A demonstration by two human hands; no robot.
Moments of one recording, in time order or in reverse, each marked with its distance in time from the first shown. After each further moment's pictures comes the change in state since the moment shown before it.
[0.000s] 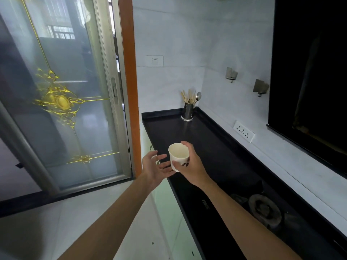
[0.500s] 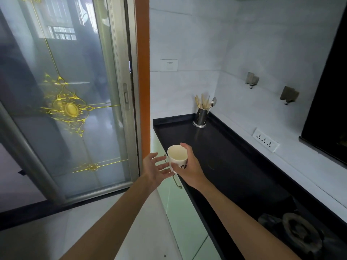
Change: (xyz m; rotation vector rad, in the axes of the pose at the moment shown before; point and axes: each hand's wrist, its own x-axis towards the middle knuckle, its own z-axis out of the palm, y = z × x) left_hand 0.067 0.101 -0.061 0.019 0.065 -0.016; right_hand 0.092 -0.022 0.101 0.038 0.008 0.006
